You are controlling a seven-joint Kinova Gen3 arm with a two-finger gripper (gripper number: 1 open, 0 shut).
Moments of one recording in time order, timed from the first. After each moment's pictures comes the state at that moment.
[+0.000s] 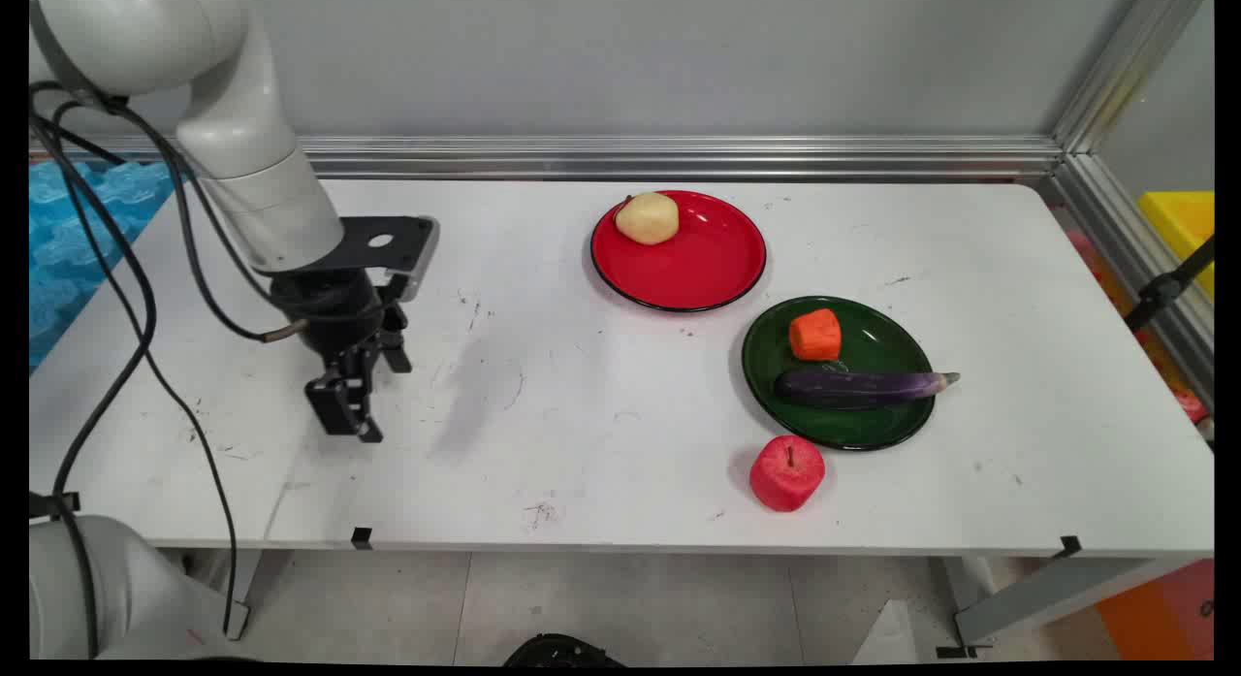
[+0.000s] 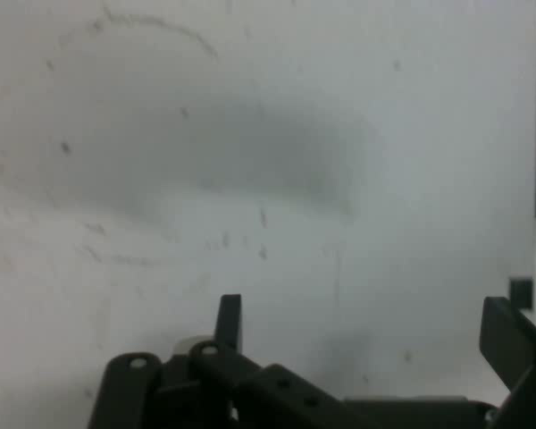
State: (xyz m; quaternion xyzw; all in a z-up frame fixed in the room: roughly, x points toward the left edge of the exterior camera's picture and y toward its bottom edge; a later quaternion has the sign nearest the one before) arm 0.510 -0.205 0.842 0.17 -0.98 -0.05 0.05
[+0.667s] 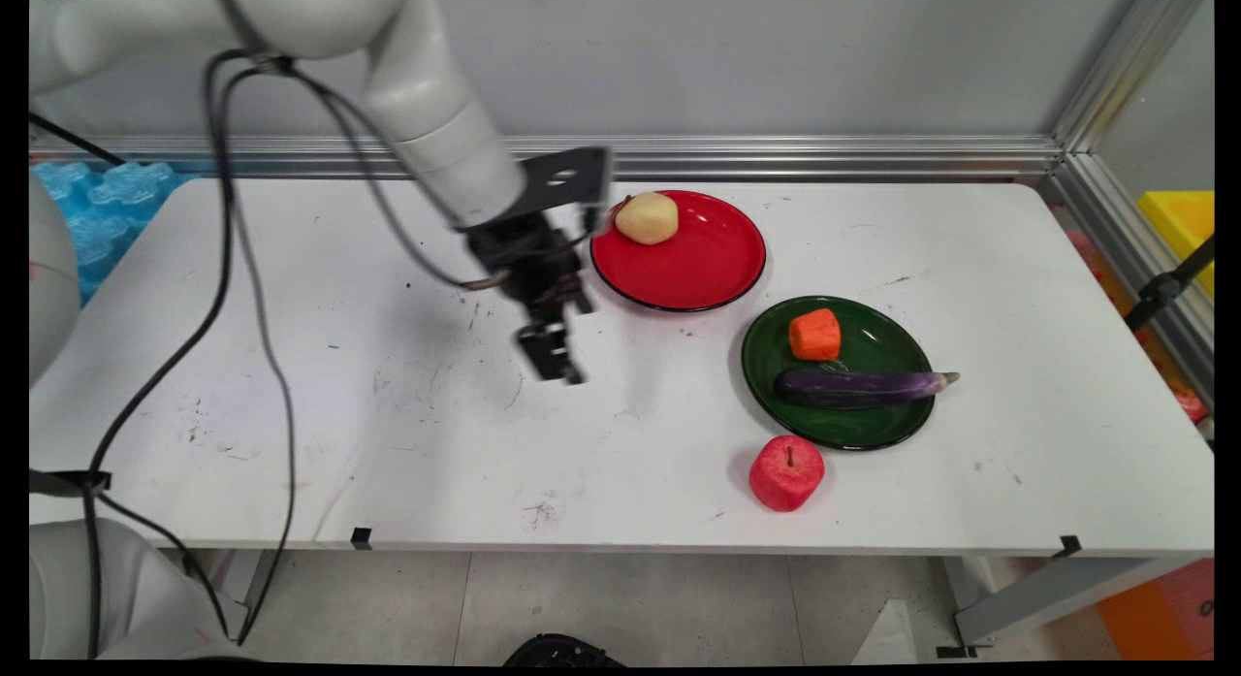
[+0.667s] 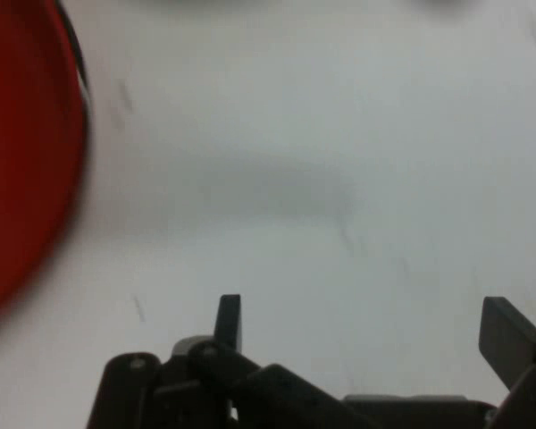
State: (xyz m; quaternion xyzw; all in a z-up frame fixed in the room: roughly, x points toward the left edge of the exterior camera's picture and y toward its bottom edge) arm 0.391 -0.280 0.866 0.15 -0.98 0.03 0.16
